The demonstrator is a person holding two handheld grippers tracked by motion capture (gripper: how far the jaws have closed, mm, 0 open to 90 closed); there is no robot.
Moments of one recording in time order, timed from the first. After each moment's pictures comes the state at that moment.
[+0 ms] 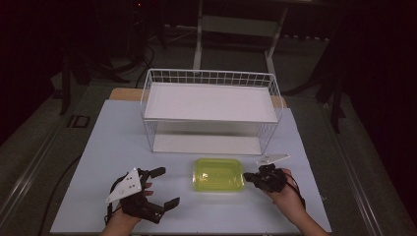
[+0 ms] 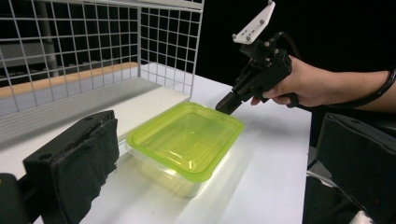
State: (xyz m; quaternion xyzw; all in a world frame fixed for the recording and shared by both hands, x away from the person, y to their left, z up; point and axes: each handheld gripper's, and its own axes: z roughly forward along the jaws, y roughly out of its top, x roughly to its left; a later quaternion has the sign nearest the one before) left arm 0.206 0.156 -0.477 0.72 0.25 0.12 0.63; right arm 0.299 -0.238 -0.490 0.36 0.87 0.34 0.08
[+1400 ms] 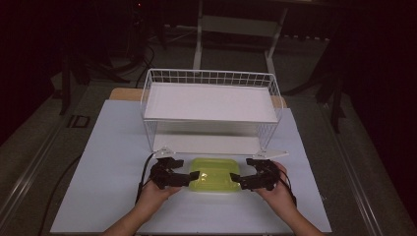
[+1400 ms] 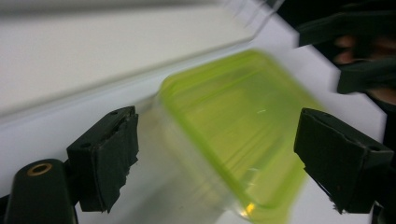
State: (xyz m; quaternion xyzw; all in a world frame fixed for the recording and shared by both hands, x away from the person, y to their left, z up) left arm 0.295 0.102 -0.508 0.75 0.45 0.01 0.48; right arm 0.304 -0.216 -0.481 0.38 0.83 0.41 0.10
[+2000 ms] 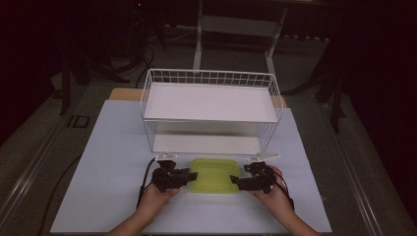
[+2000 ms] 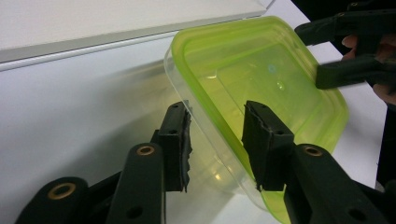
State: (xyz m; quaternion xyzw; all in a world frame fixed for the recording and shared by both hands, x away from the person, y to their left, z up) left arm 0.288 0.101 -0.520 0.76 0.45 -0.02 0.47; right arm 0.301 -0.213 -0.496 0.40 0.84 0.36 0.09
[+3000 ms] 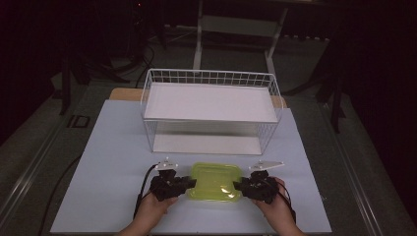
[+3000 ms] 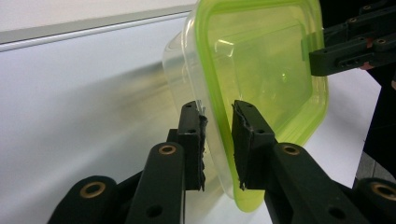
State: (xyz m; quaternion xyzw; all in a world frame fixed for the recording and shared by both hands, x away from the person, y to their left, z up) left arm 0.261 0.099 -0.511 0.77 0.44 0.00 0.46; right arm 0.267 -0.209 -0.482 0.42 0.83 0.35 0.06
